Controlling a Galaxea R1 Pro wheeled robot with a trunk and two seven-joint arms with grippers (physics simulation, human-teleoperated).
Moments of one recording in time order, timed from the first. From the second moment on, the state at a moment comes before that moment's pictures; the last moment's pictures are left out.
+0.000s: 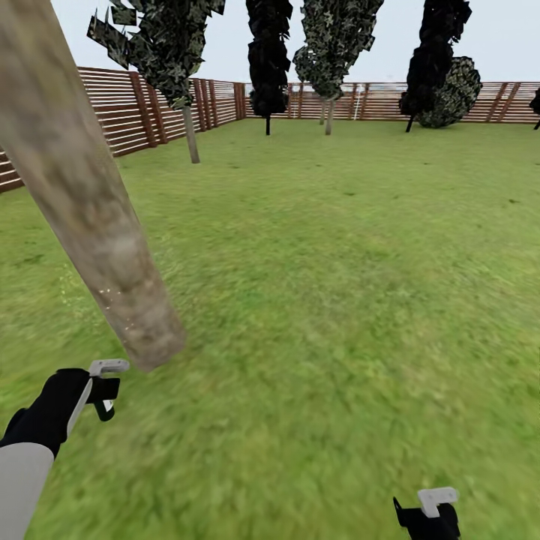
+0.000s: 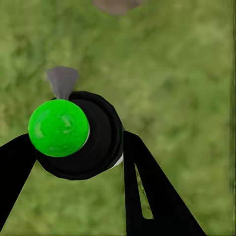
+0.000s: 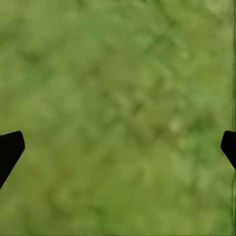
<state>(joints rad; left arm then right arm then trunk) -0.71 0.30 0.17 -0.80 -0.13 0.78 -0.14 -0.42 -0.16 -0.48 -0.14 0.55 -0.43 0.02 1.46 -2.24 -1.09</state>
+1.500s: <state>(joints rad) -0.93 0.38 0.01 -0.80 -0.15 0.98 -0.39 -0.42 -0.17 -0.49 -0.14 0.55 -0.43 0.02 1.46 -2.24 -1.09</state>
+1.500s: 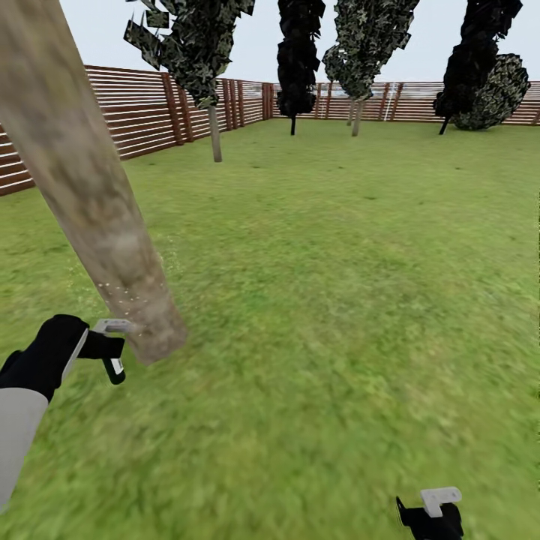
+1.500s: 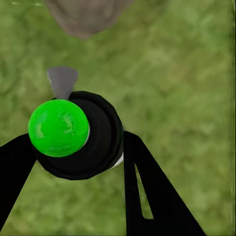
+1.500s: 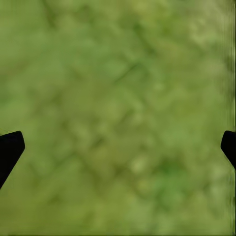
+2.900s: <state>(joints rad) -0.95 0.39 0.01 -0.80 -0.15 1.00 -0.38 -0.42 -0.16 -0.48 -0.14 0.55 -0.43 0.02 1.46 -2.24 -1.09</state>
